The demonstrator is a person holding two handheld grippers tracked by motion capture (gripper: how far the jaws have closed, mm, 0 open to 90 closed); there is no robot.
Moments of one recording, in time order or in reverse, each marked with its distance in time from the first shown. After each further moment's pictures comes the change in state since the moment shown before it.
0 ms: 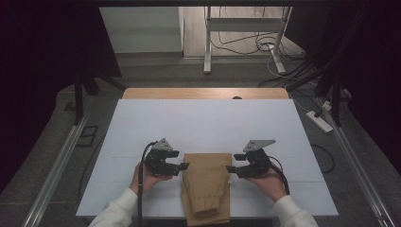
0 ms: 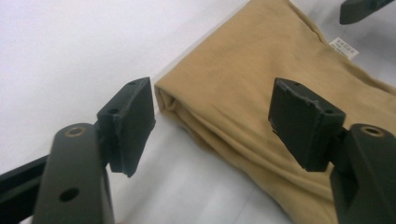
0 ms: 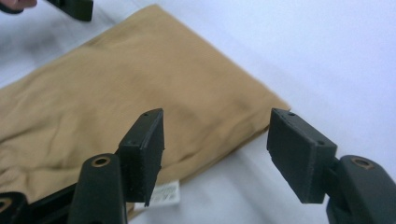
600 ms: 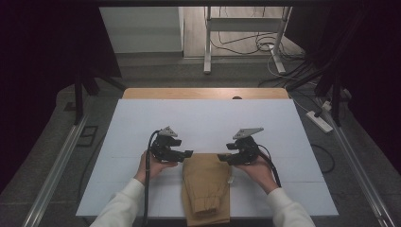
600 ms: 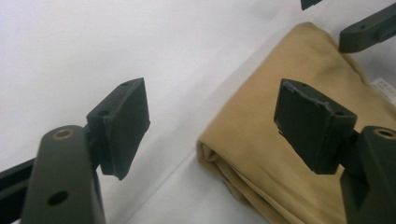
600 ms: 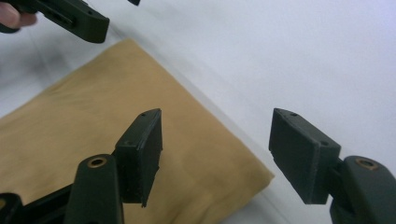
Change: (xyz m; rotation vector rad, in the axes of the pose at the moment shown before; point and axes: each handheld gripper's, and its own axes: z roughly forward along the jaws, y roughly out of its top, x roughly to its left) left arm 0.027 0.028 0.019 0.012 0.030 -0.053; right arm -0.013 0.031 0.032 0.011 -0.025 0.014
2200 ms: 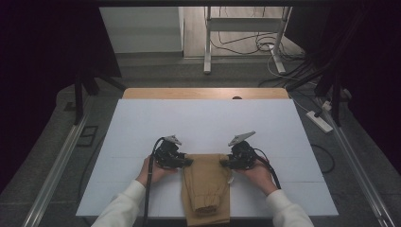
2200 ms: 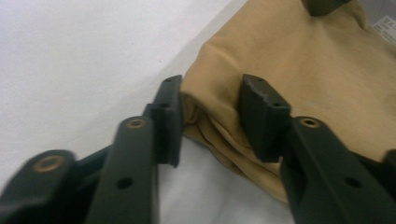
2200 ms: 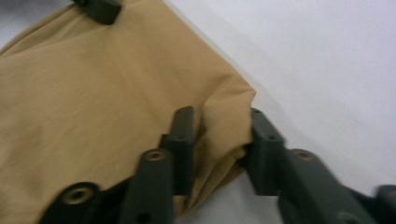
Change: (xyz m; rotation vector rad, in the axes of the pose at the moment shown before) left arm 0.000 -0.019 0.022 0.135 -0.110 0.027; right arm 0.002 -0.015 0.015 0.167 0.035 -0.034
